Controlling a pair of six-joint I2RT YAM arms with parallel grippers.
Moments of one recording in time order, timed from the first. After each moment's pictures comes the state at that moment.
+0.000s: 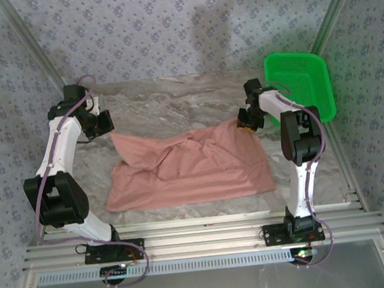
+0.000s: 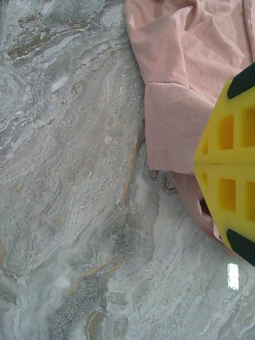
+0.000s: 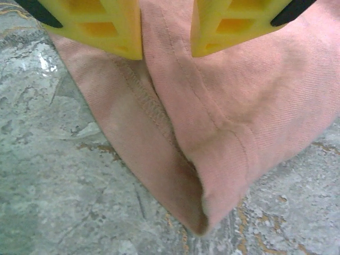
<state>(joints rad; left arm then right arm) 0.05 1.61 1.49 -1.00 0.26 -0.22 0.15 2.09 1.56 -0.82 -0.15 0.43</state>
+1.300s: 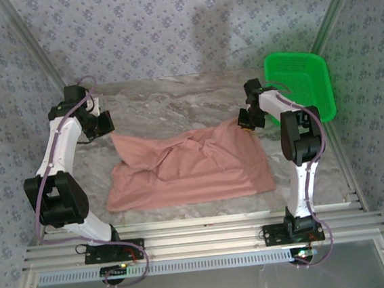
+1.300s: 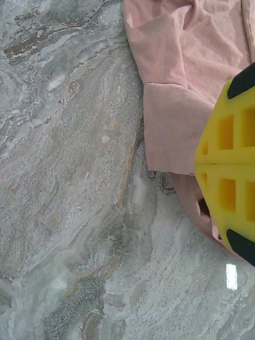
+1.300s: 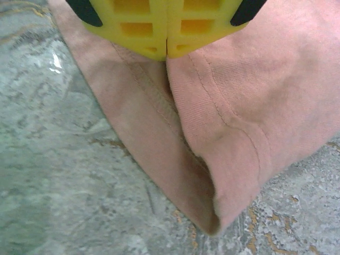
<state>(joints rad) 0.05 1.61 1.48 -1.00 0.26 -0.22 0.15 2.07 1.55 -0.82 -0.11 0.40</state>
